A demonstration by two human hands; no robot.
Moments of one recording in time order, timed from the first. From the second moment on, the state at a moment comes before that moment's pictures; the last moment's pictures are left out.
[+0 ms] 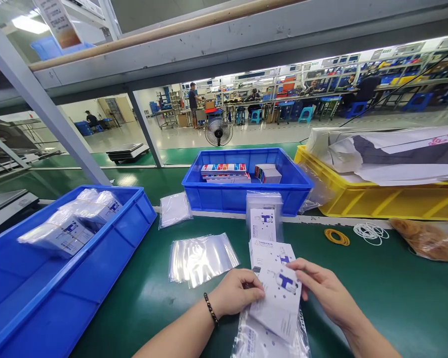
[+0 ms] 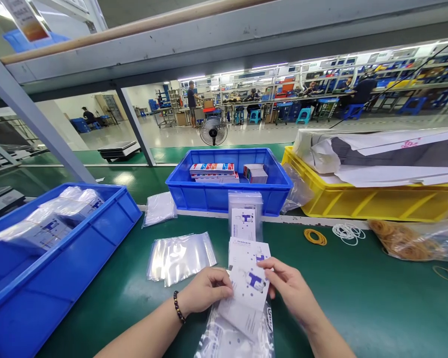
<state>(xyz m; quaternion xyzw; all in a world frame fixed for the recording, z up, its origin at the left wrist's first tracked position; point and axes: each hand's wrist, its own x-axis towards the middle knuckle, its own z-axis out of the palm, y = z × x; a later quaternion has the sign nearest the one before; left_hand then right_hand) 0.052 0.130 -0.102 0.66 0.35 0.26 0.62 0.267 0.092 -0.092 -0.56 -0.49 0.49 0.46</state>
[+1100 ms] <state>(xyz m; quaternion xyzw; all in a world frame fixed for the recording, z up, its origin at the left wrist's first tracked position) 0.064 0.124 -0.099 0.48 0.45 0.32 0.69 0.242 0.084 -0.086 -0.55 -0.56 0.53 0.33</state>
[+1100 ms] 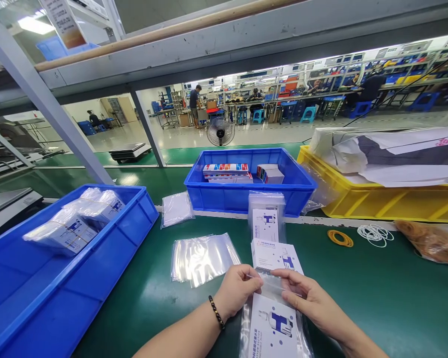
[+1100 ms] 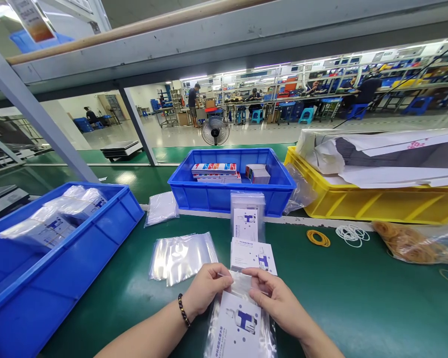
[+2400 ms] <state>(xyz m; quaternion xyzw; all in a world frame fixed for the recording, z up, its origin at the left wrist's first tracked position) 0.026 0.165 -0.100 0.77 0.61 0.05 0.19 0.234 0.084 -0.104 -0.48 -0.79 0.00 0.38</state>
